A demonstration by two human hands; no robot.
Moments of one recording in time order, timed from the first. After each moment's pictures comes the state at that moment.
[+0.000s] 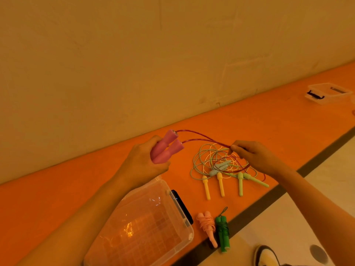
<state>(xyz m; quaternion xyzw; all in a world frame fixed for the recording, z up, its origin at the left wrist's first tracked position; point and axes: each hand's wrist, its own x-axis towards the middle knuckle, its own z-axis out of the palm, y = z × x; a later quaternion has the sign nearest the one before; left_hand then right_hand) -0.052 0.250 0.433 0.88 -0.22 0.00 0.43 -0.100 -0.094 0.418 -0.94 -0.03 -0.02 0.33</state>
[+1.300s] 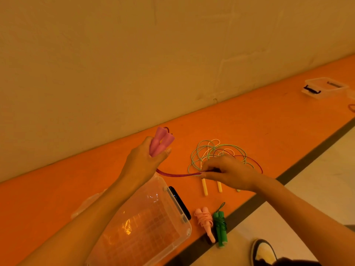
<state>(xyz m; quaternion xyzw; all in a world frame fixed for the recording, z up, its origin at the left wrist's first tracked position) -0.045 0.233 0.413 0.89 -0.13 0.01 0.43 -0.113 -0.027 0.407 -0.94 -0.20 0.07 0.28</state>
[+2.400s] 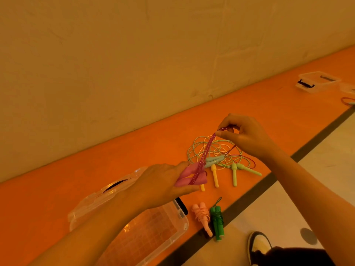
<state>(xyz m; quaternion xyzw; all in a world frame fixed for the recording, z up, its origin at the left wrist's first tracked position) -0.093 0.200 0.412 0.91 -0.41 -0.08 0.07 -0.105 -0.070 0.456 -0.92 -0.06 -0.16 0.36</state>
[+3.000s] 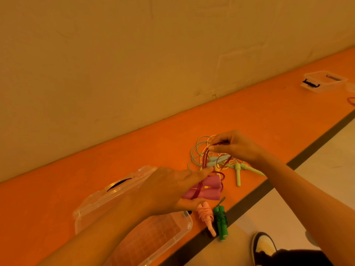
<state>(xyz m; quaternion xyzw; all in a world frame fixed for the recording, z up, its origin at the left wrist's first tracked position) -0.103 0.210 0.416 0.83 -0.55 0.07 0.06 -0.091 -0.057 0.419 -0.86 -0.03 0.04 0.51</state>
